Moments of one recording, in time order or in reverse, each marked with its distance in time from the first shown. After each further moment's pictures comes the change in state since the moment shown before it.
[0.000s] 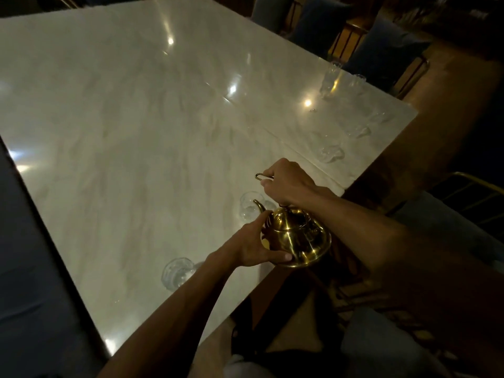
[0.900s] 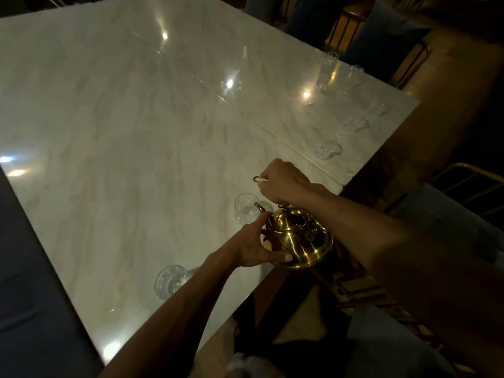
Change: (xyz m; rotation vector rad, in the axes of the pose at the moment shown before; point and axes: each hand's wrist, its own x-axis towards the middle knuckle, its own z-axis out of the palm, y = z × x) left_hand 0.026 -0.002 0.004 -0.012 -0.026 0.004; right_hand 0.030 0.018 0.005 -0.024 -0.062 0.056
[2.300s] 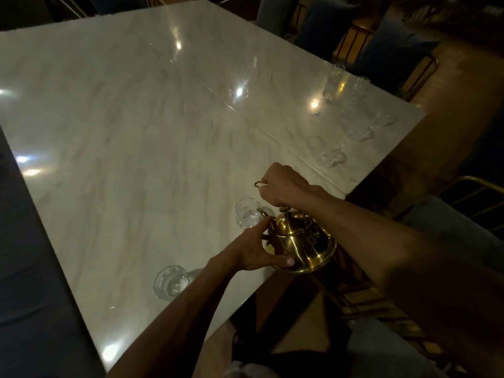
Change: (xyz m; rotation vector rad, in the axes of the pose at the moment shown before) left_hand 0.001 0.003 0.007 -0.045 -0.003 -0.018; right_hand -0.003 -0.001 -0.009 -0.041 -0.035 -0.043
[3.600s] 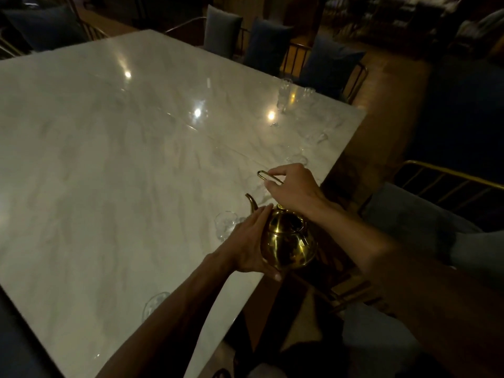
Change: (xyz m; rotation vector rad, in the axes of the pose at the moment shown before) left_hand 0.014 0.031 -0.009 0.464 -0.060 0.378; right_hand -0.064 0.035 -0.032 0.422 0.380 0.095
